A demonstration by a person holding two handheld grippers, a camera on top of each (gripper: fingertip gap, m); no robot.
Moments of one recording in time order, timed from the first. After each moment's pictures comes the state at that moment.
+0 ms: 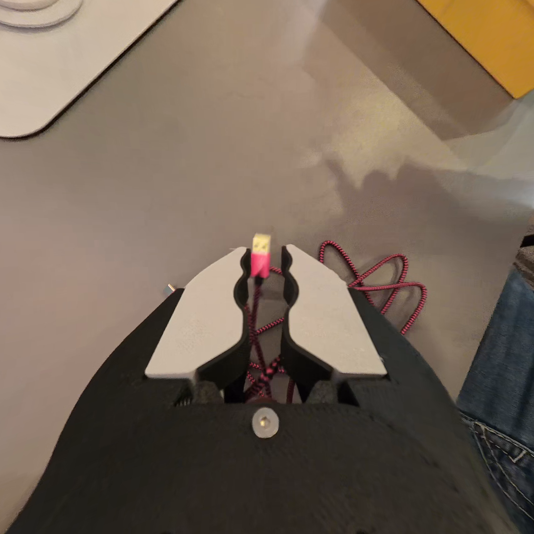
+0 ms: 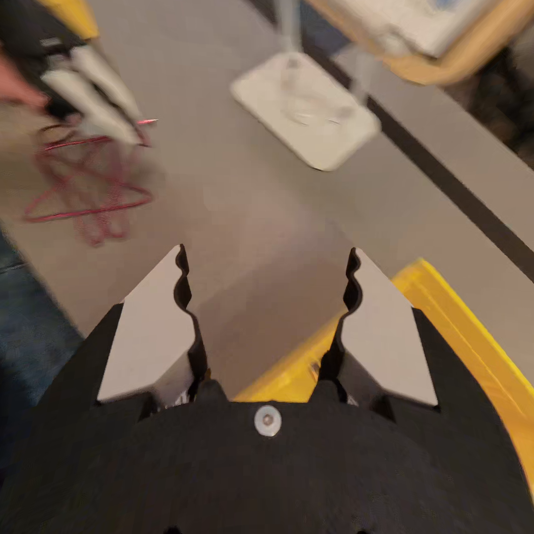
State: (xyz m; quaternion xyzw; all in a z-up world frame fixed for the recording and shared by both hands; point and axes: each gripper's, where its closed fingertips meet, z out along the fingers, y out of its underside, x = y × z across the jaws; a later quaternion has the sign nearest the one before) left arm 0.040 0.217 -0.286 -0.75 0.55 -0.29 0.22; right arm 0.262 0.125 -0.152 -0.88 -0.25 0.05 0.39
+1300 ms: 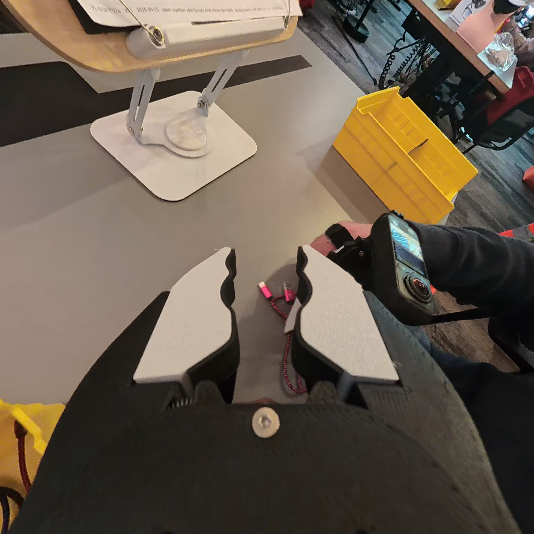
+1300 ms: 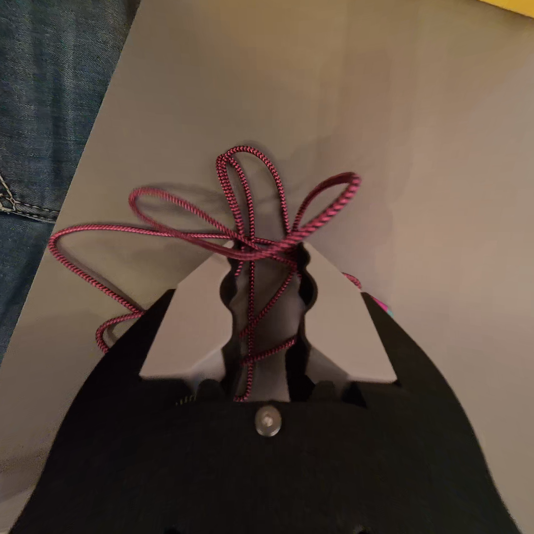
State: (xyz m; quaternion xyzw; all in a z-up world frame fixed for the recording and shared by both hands) left arm -0.031 0.280 -0.152 -0.76 0.42 -0.40 0.29; right arm -0.030 0.160 -0.325 -0.68 -0.67 0.21 0.22
